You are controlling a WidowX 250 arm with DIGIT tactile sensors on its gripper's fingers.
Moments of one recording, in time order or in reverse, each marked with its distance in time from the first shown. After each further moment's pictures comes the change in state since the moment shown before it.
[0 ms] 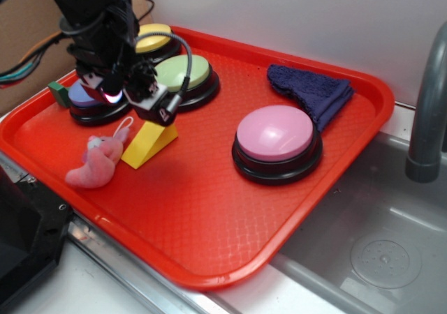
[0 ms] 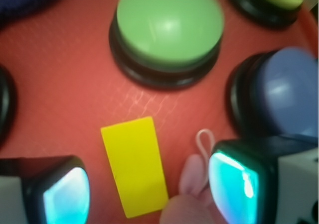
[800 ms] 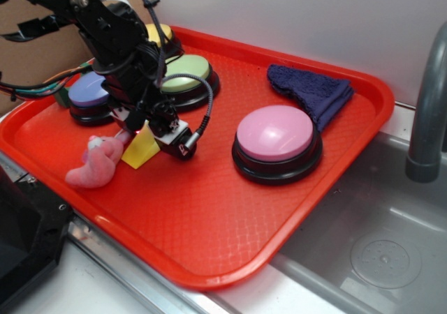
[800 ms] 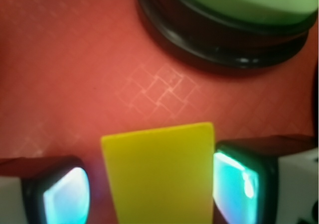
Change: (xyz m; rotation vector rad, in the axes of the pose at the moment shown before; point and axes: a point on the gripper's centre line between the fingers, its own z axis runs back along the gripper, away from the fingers) arm -0.001 -0.012 -0.043 -0.074 0.030 -0.102
